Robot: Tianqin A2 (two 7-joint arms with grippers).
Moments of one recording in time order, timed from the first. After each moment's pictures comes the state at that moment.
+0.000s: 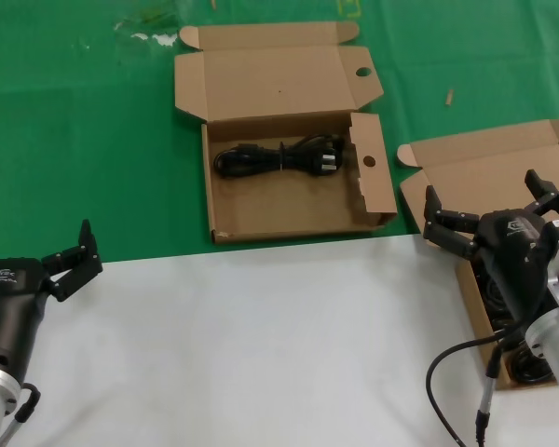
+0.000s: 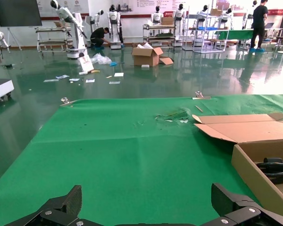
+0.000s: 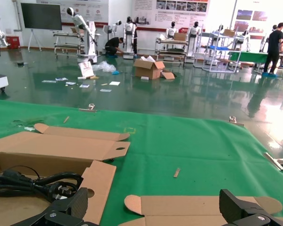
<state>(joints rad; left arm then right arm) 0.00 -0.30 1.60 -1.60 -1.80 0.00 0.00 0.02 0.30 -1.60 1.60 1.78 -0.02 0.01</state>
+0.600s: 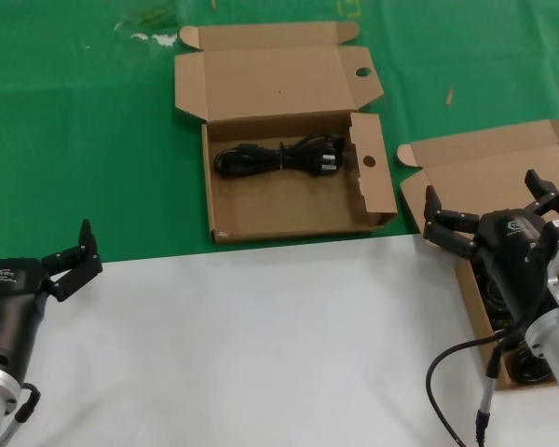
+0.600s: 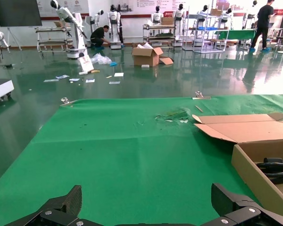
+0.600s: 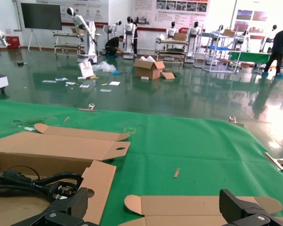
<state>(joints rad) 0.00 -0.30 1.60 -1.60 -1.80 0.00 0.00 0.02 0.30 -1.60 1.60 1.78 -0.02 0.01</state>
